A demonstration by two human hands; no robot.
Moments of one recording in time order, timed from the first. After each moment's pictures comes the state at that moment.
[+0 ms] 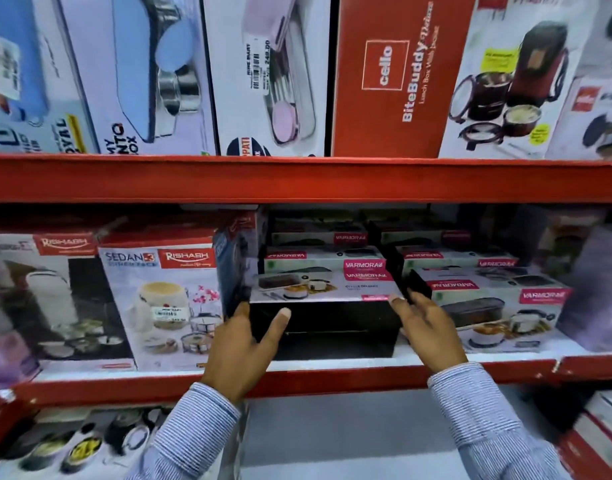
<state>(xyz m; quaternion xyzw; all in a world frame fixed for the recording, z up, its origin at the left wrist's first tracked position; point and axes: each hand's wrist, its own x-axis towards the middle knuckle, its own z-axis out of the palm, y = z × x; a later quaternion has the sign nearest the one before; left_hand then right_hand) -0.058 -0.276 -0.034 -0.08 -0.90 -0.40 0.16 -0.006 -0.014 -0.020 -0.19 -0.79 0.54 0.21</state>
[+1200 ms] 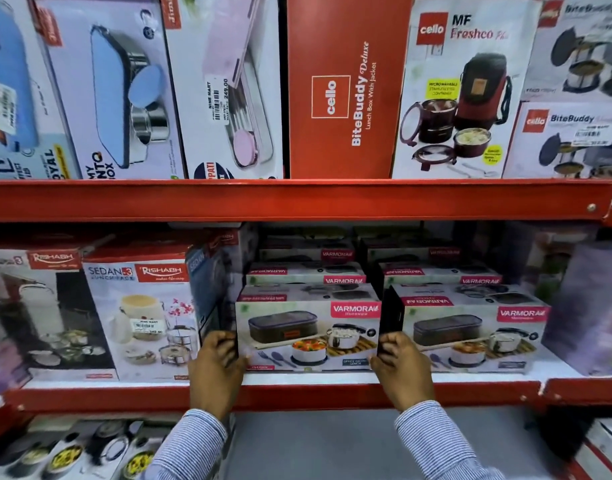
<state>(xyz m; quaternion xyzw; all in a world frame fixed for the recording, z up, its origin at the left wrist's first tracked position) -0.074 -0.257 -0.085 0.00 -0.77 -0.62 0.13 -0.010 0.015 -0.069 -0.17 -0.83 0.49 0.21</state>
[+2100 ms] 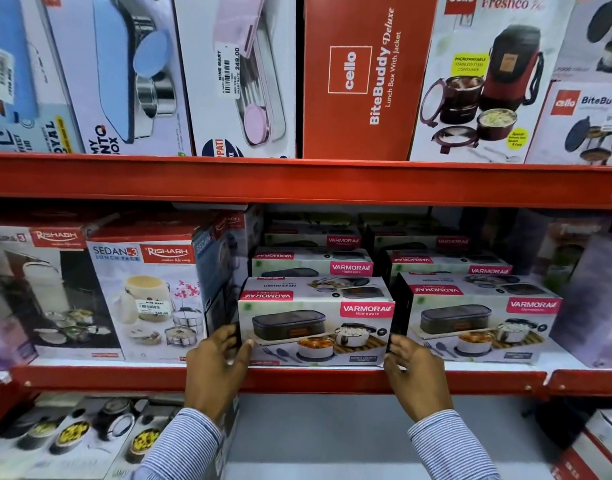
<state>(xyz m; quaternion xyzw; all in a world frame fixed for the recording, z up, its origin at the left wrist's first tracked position) -0.046 -0.268 -0.082 -0.03 -0.84 -0.51 0.18 0.015 0.012 -0.079 -0.15 -0.88 0.41 0.20</state>
